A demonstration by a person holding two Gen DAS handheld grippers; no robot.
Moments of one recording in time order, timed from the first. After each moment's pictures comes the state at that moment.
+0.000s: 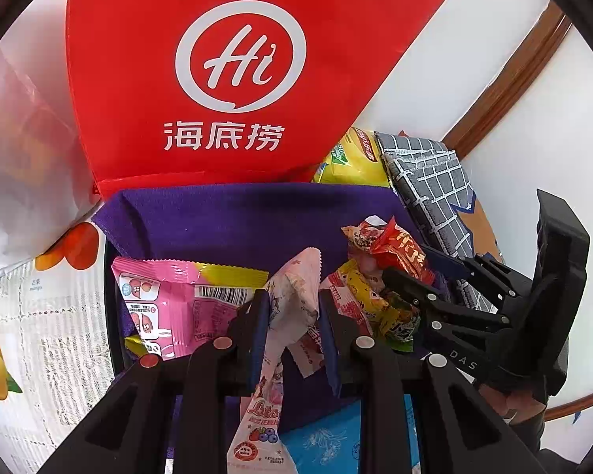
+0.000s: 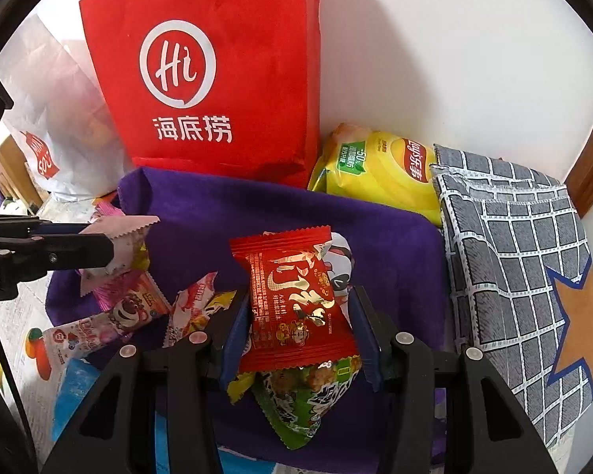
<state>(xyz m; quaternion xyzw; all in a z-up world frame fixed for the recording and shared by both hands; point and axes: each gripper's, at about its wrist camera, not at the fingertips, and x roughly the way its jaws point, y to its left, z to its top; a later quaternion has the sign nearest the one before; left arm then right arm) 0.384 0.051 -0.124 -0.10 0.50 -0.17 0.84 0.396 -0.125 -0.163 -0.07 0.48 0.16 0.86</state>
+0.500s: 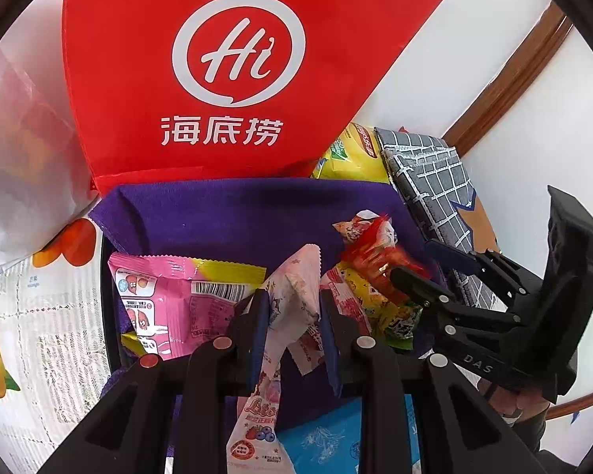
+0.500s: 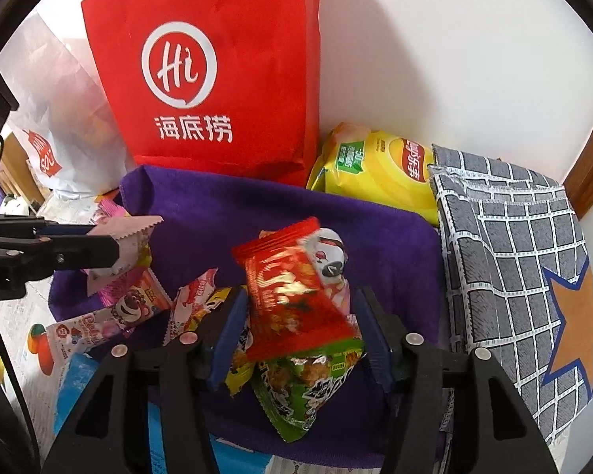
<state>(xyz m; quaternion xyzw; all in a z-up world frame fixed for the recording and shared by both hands) 0.386 0.049 -0.127 -0.10 0.51 -0.18 0.84 0.392 -0.127 -0.154 -0.06 0.47 0.16 0.86</state>
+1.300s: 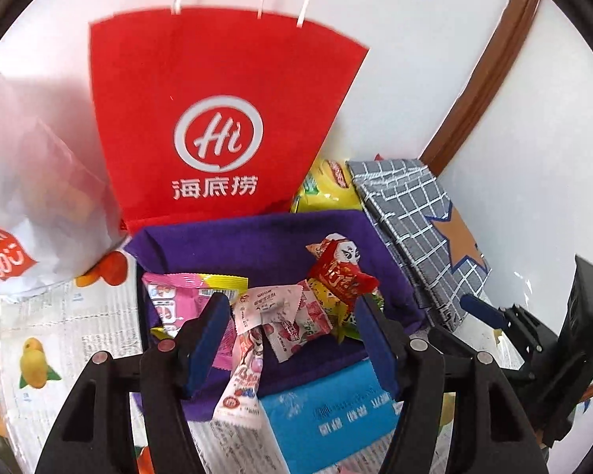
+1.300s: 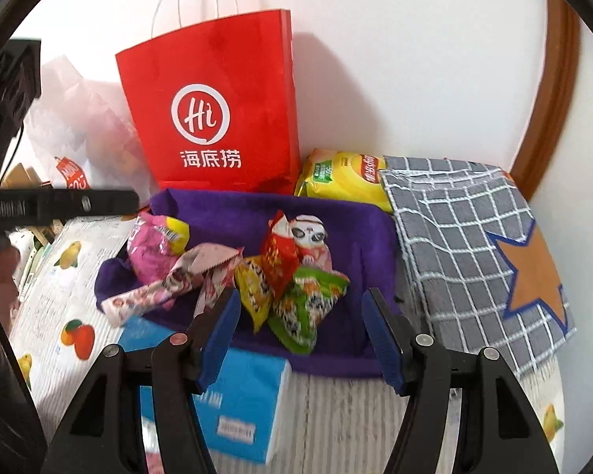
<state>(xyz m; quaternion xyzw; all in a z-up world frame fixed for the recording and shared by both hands) 0.337 0.048 -0.052 -0.07 0.45 -0.16 0.87 0.294 -0.159 -0.099 -0.03 0.43 0.11 0.90</state>
